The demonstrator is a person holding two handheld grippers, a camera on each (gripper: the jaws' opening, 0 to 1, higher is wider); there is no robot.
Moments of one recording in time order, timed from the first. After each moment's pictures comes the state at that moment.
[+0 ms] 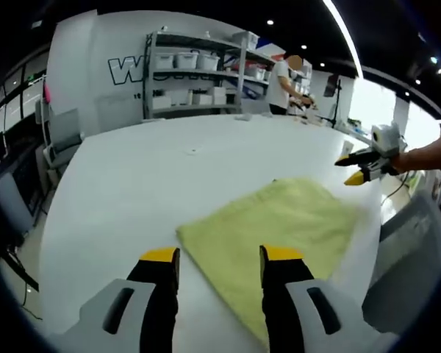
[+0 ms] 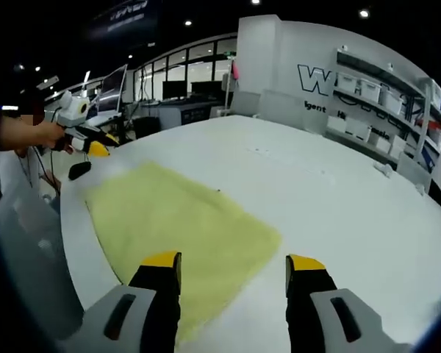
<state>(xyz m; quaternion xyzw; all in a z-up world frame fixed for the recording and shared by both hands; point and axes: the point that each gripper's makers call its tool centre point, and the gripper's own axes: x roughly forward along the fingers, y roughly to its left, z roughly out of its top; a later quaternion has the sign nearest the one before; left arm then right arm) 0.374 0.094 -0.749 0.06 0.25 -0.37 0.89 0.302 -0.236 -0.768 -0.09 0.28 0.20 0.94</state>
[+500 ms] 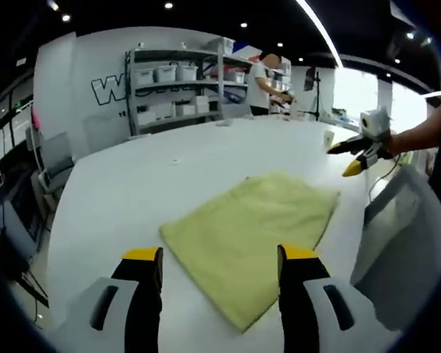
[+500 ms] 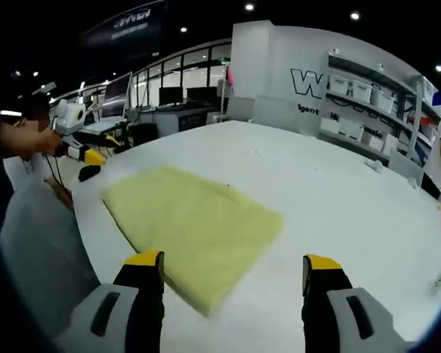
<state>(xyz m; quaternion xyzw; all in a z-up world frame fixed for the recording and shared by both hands) 0.326 0.090 -0.736 0.10 0.21 -0.40 0.89 0.248 -0.239 -0.758 -0.07 0.27 0.18 0.94</state>
